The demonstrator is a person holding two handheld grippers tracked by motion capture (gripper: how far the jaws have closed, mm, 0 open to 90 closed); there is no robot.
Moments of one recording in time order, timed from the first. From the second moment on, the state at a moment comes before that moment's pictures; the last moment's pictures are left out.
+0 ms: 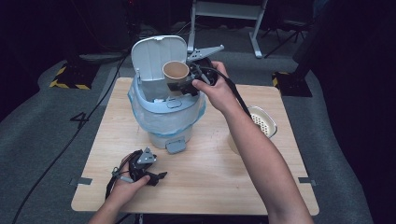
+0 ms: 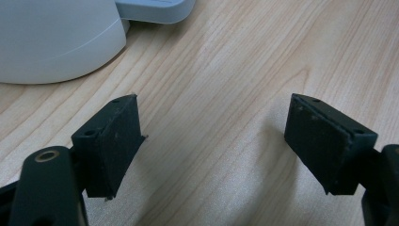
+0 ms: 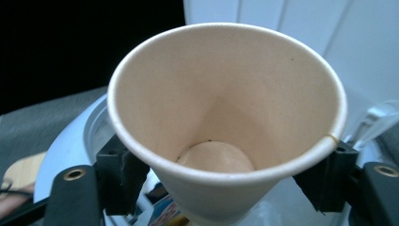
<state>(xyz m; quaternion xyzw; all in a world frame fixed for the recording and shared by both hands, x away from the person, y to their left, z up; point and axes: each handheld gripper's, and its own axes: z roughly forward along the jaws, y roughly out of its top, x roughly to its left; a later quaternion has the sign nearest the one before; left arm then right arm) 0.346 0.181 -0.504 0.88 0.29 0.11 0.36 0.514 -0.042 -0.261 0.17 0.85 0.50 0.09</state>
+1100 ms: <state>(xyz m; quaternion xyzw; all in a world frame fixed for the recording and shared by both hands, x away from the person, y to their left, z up) 0.346 0.181 -0.504 0.88 0.29 0.11 0.36 0.494 -0.089 -0.252 0.15 0.86 0.44 0.19</state>
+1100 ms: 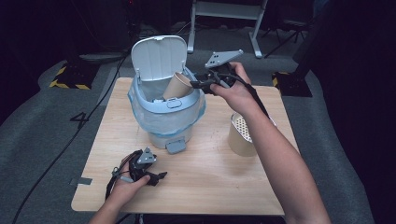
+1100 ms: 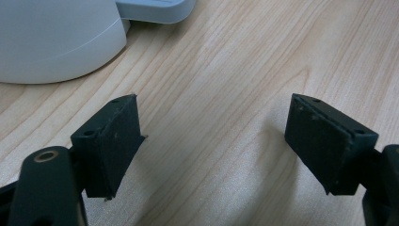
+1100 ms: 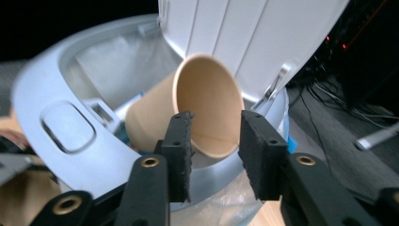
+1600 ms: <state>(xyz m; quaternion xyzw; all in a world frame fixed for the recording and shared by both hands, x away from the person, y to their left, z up) 0.346 0.181 -0.505 0.88 0.29 0.10 0.36 0.485 -0.061 -0.253 0.16 0.83 0.46 0.27</state>
